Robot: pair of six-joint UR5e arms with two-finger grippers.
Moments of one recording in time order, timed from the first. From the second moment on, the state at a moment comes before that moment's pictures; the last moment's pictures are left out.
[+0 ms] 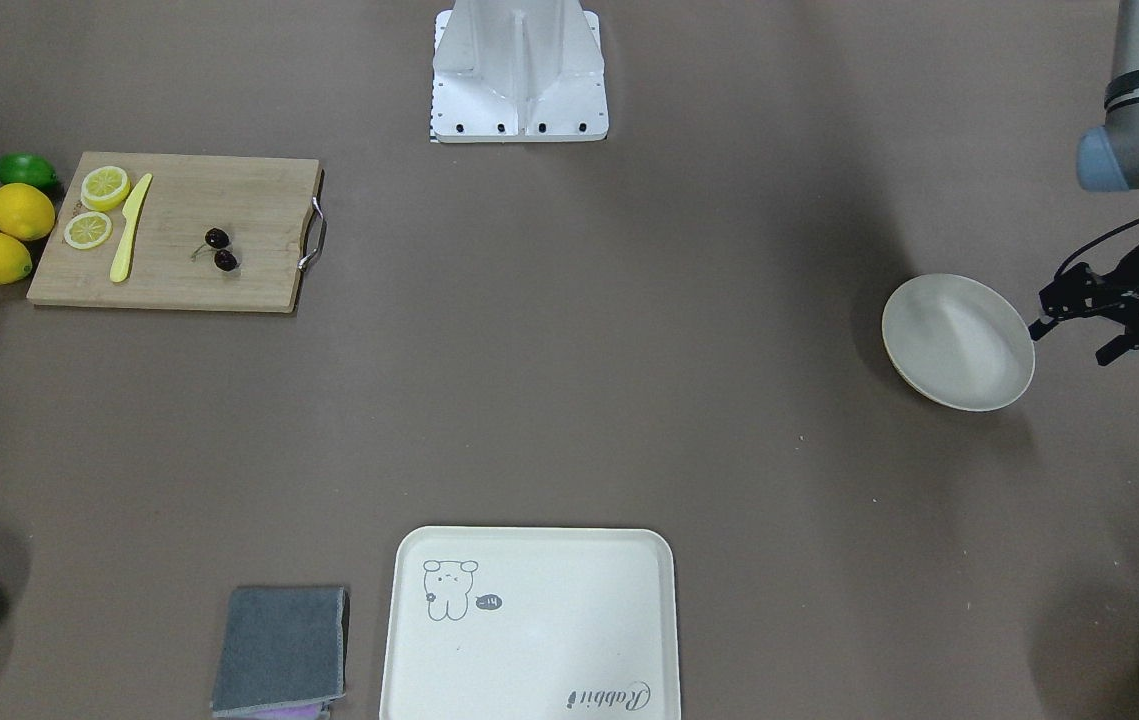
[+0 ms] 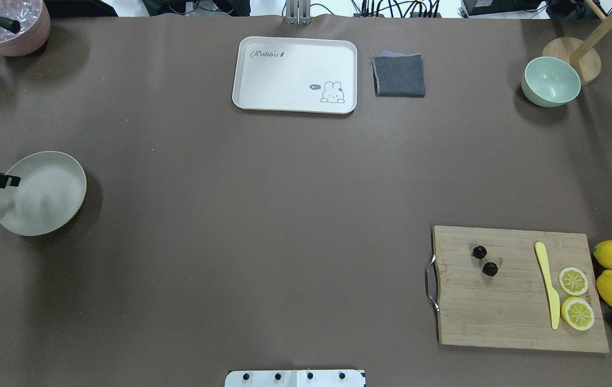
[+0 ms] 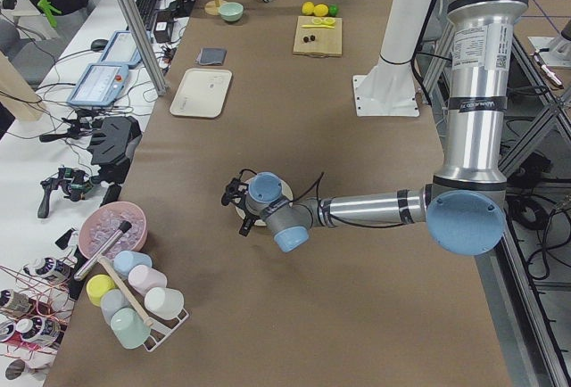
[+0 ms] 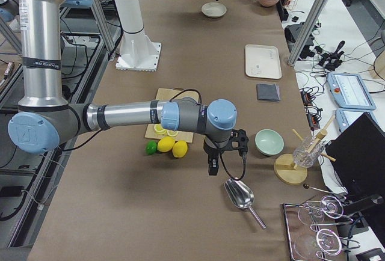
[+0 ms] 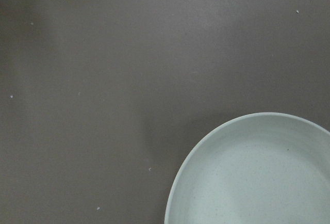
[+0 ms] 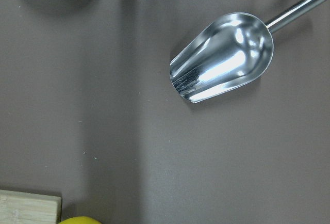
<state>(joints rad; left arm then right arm) -1.06 -1.57 -1.31 -2.73 -2.21 -0.58 1.60 -1.61 1.74 -1.75 2.35 -0.08</state>
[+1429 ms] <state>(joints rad) -1.03 -1.58 -1.29 -2.76 -2.29 -0.67 1.61 -1.61 1.75 -1.75 2.35 -0.08</state>
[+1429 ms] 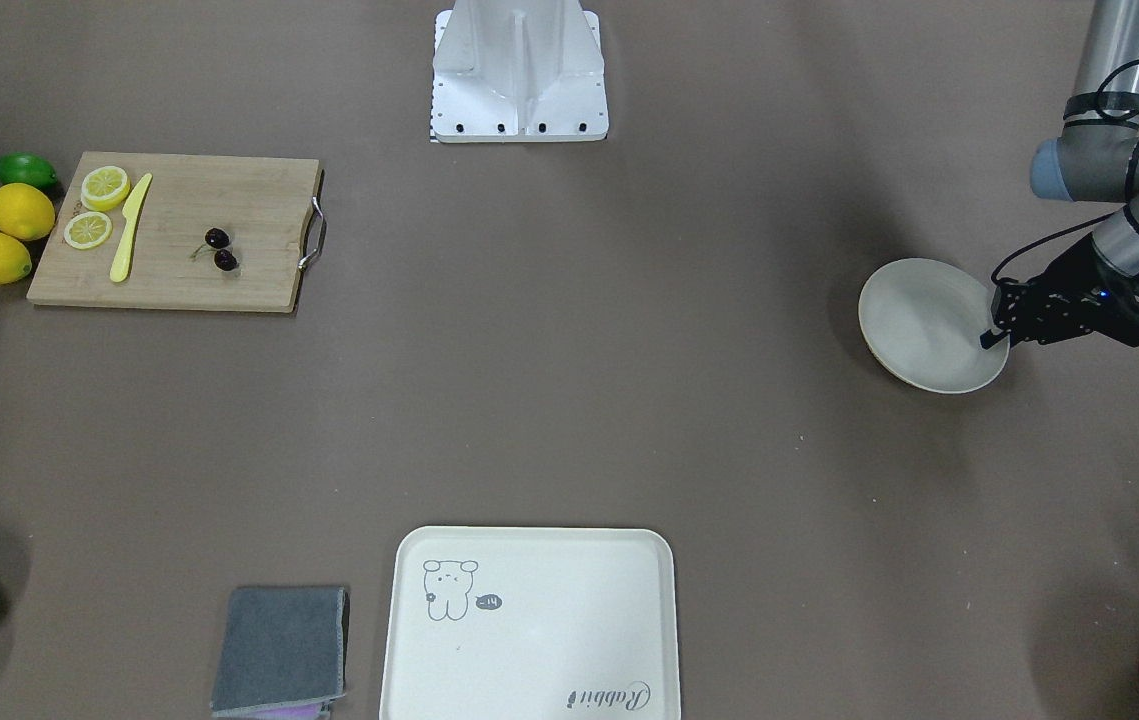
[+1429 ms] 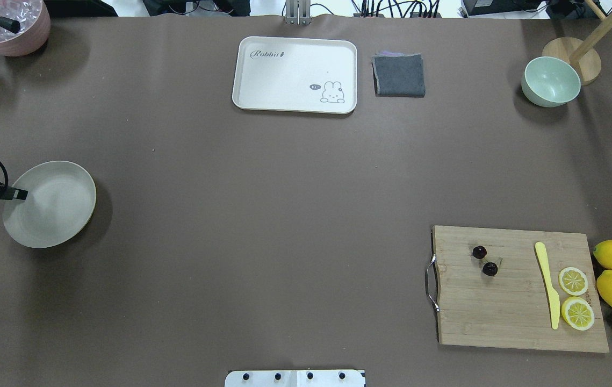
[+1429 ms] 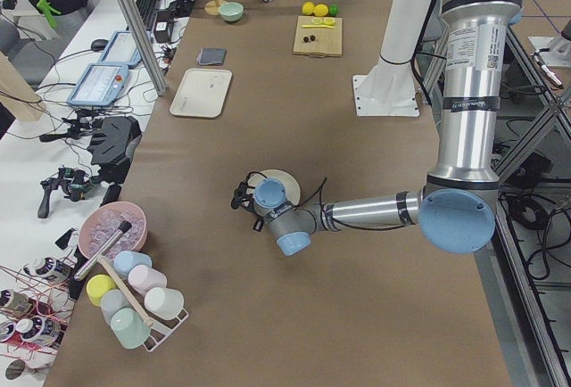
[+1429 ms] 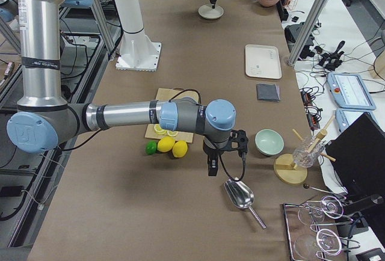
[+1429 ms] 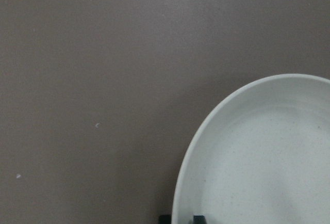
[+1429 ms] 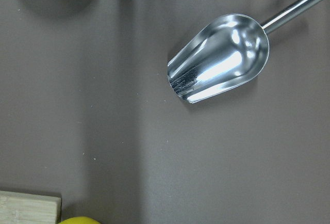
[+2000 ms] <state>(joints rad) -1.06 -1.59 -1.30 -2.76 -2.36 -0.68 1.61 -1.62 1.75 -1.75 2.36 -0.09</state>
